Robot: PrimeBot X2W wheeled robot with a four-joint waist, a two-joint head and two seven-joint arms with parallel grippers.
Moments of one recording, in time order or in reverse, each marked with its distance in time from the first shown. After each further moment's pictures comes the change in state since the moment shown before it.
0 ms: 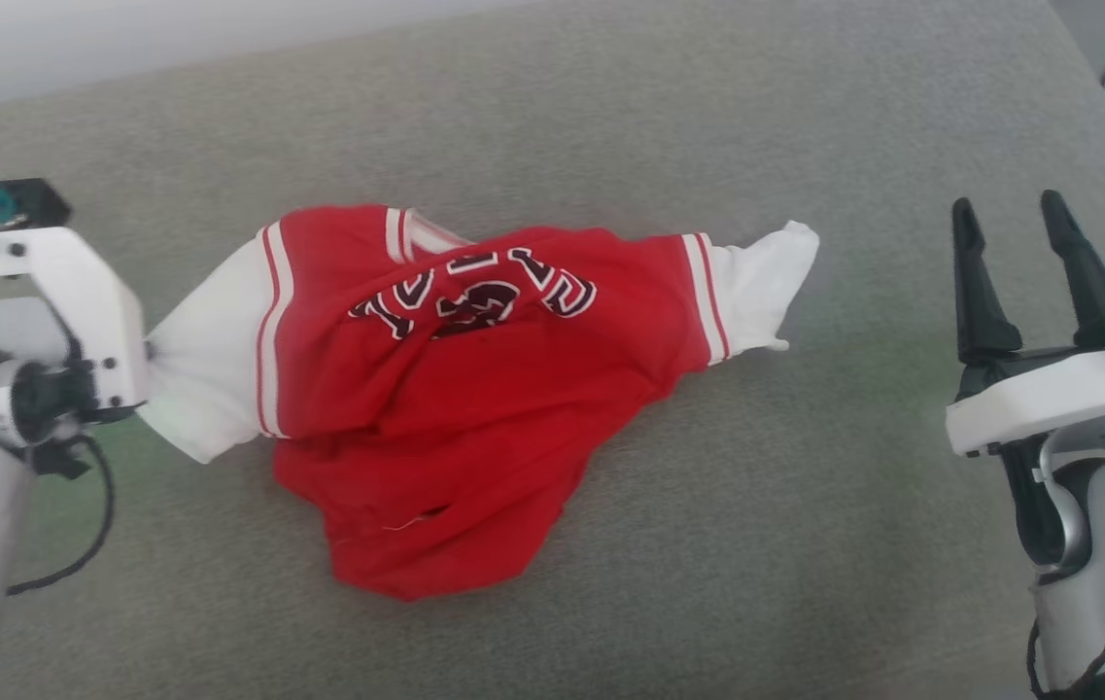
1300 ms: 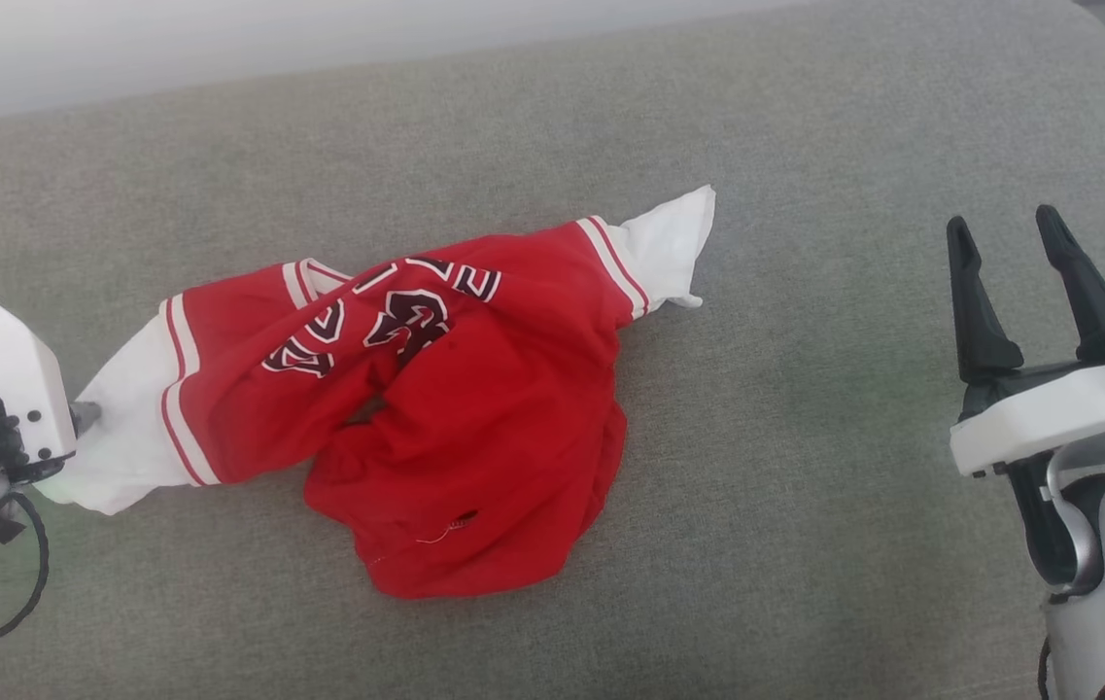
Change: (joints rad) left arm 0.147 0.103 0.062 -0.106 -0.039 0.116 0.018; right arm 0.049 -0.016 0.010 -0.077 -0.001 0.000 0.063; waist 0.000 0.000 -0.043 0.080
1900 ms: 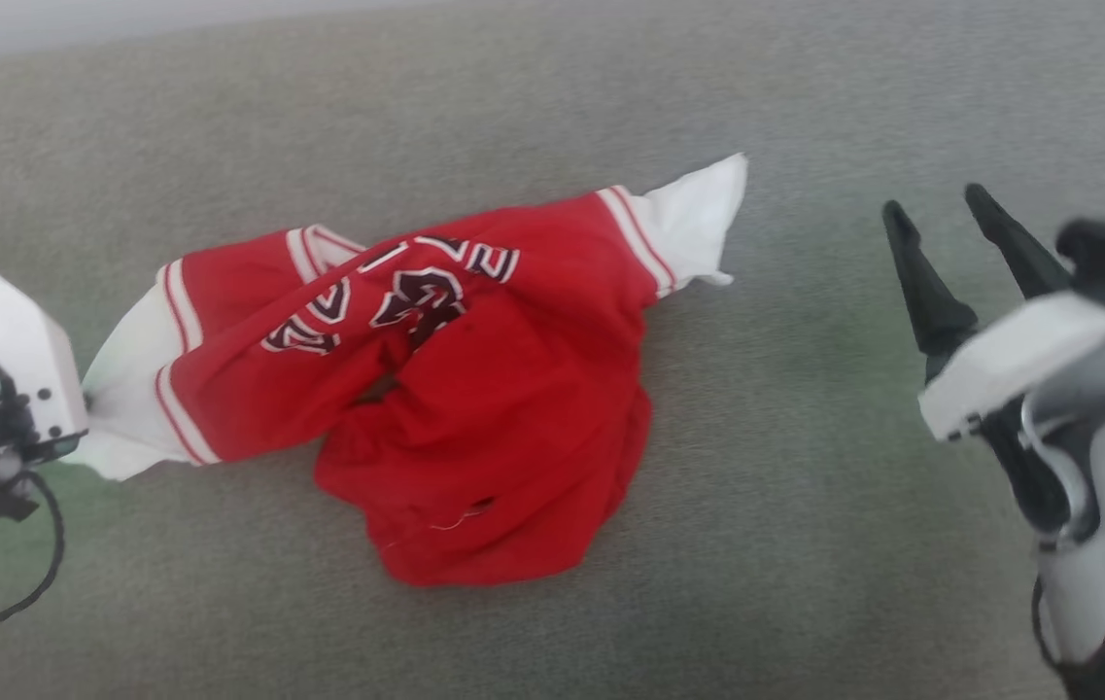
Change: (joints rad) left arm -0.047 -0.027 -0.015 0.051 -0.030 -0.013 0.047; right arm -0.089 -0.054 0.107 0.017 0.131 0.000 0.197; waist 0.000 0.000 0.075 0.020
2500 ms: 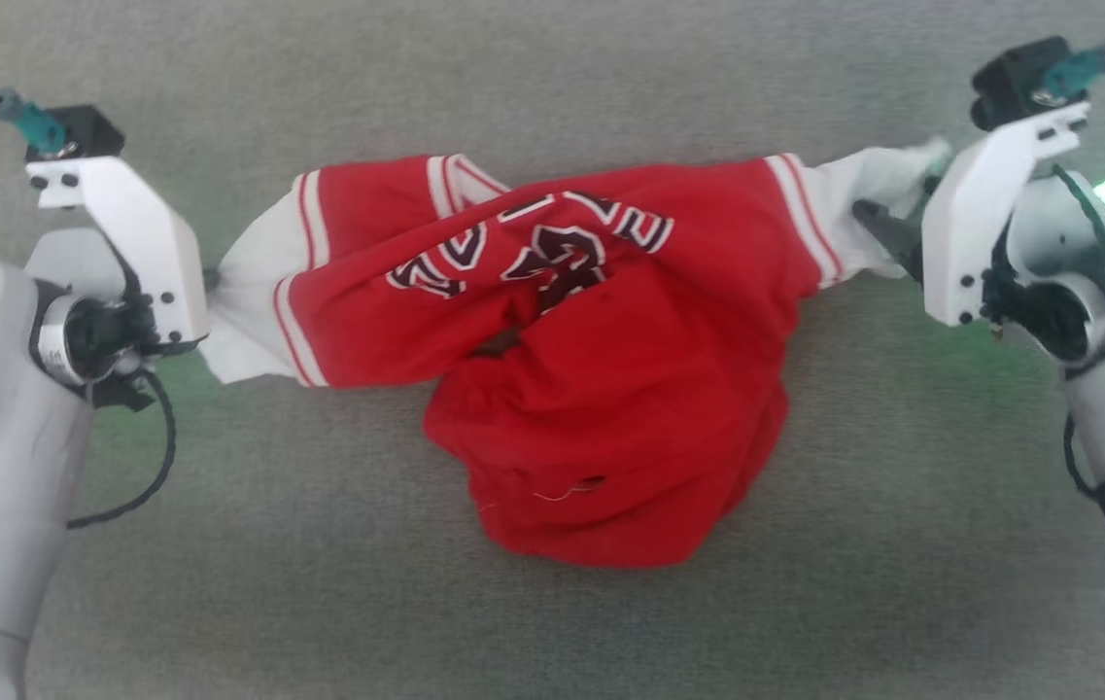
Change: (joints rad) left arm -0.210 -0.163 -0.096 0.114 0.037 -0.115 -0.121; right arm -0.399 -0.139 0.231 0.349 0.184 0.000 0.539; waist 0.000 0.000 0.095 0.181
